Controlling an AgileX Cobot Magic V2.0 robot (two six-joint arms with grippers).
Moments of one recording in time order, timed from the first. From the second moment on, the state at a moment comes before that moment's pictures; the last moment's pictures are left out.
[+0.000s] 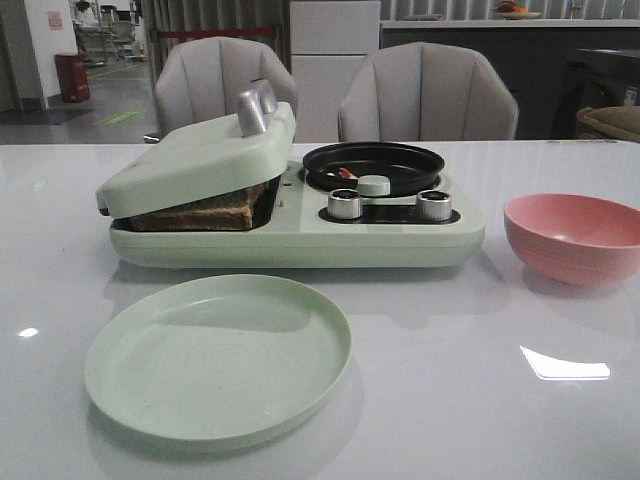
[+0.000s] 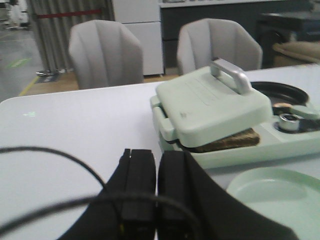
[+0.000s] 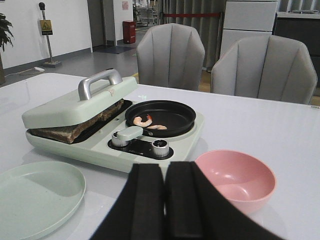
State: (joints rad) left arm -0.17 0.02 -0.12 -0.05 0.21 0.03; right arm 0.30 0.04 -0.20 0.22 0.24 -0.18
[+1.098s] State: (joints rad) left arm -0.04 0.00 0.01 0.07 0.02 -0.17; right arm 0.30 0.04 -0.20 0.22 0.24 -0.18
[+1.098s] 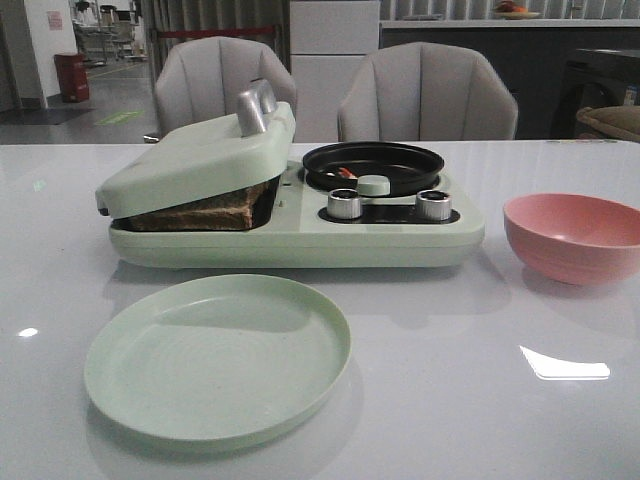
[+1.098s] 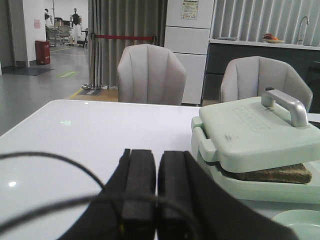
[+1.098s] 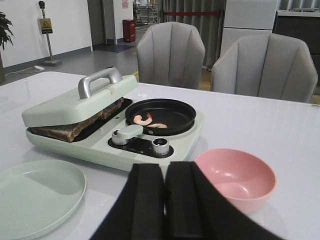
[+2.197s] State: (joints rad) left arm -0.04 0.00 0.01 0.07 0.02 -0.17; right arm 0.15 -0.01 -0.01 0.08 0.16 -0.04
